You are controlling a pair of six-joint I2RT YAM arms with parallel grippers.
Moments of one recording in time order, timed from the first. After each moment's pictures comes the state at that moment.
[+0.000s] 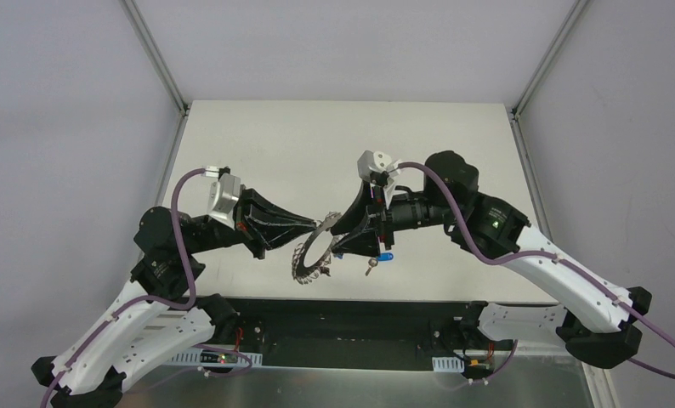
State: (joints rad) left arm -0.73 0.61 0.90 0.08 0.65 -0.37; right arm 1.01 1.11 1.37 -0.46 -0.68 0.13
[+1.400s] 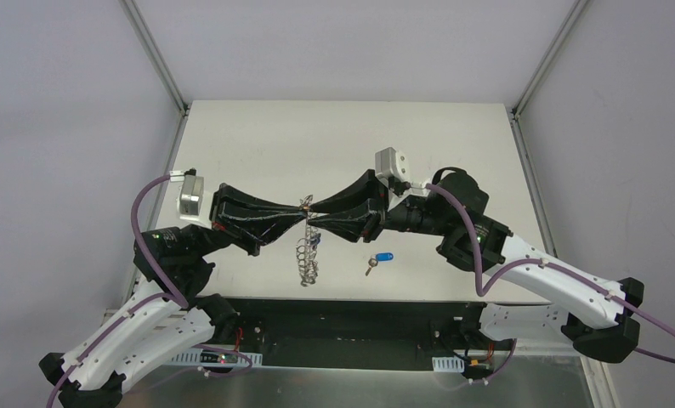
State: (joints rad) left arm -0.73 0.59 0.73 0.63 0.54 -0.61; right arm 1.14 1.08 1.20 0.13 -0.43 0.11
